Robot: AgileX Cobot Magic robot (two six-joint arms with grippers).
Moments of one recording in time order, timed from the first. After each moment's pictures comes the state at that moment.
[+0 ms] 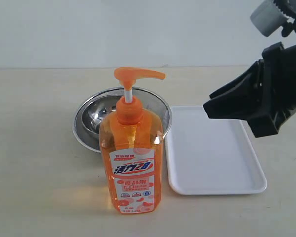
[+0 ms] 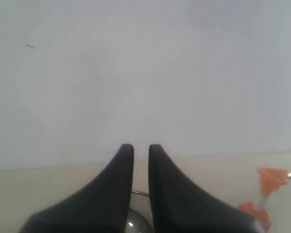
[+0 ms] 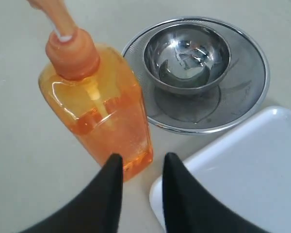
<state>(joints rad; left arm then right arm) -0.20 0.51 -0.30 0.84 -0.30 -1.04 0.23 1.17 -0.83 0.97 0.89 -1.28</state>
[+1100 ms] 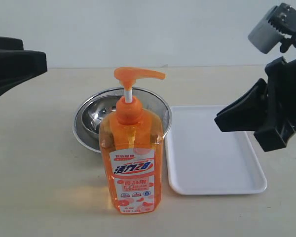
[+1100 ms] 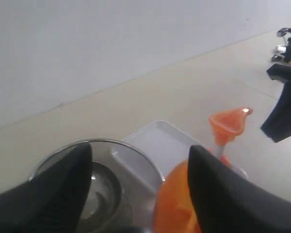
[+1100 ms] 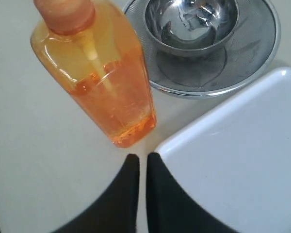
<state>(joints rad) -0.19 0.86 -0.61 1.74 -0.55 -1.69 0.23 1.17 -0.83 0.83 0.93 -1.17</state>
